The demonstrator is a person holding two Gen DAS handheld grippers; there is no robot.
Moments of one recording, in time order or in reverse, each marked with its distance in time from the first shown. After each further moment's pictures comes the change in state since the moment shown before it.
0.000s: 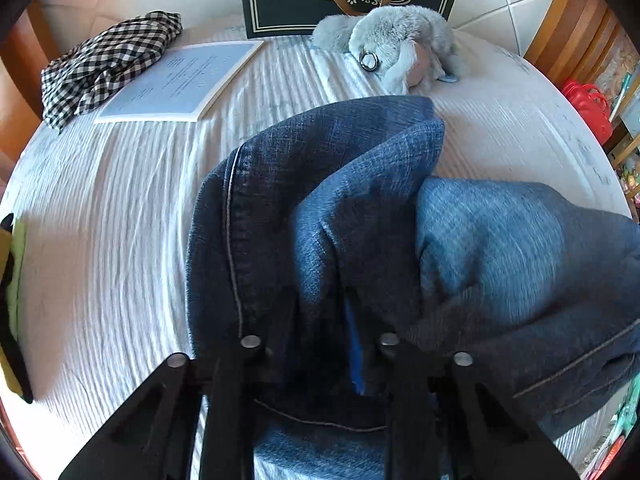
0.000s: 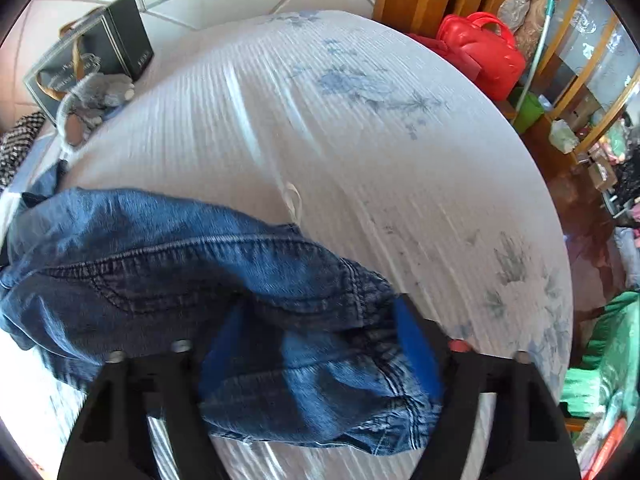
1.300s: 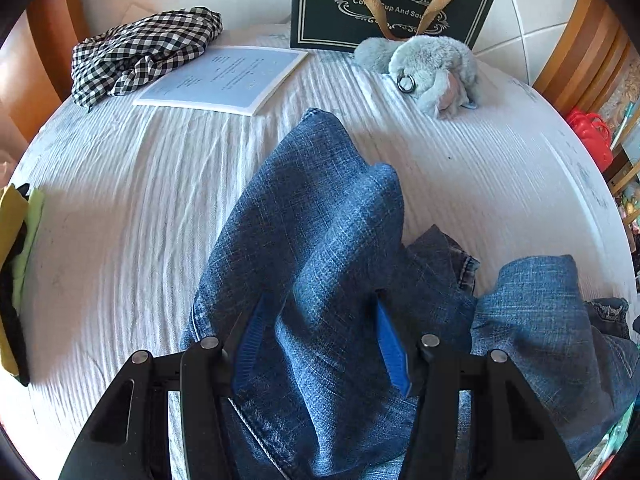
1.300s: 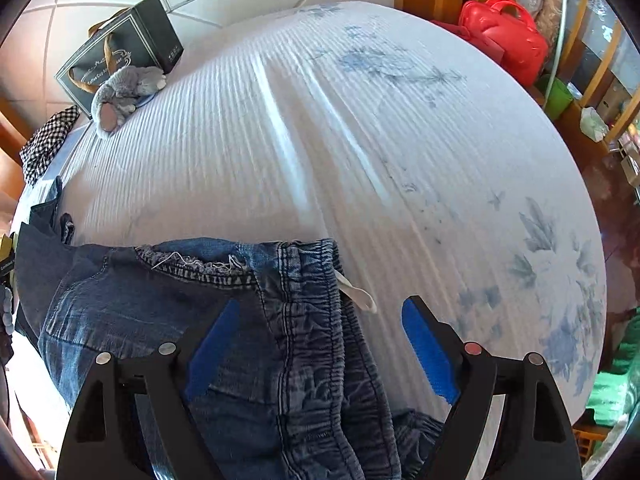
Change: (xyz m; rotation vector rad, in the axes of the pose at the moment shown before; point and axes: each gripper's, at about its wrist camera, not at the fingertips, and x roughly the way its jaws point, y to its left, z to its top) left arm -0.015 0.045 -0.012 -0.072 -0.070 -0.026; right arm -0.001 -0.019 -0.025 -0.017 -0.009 0.207
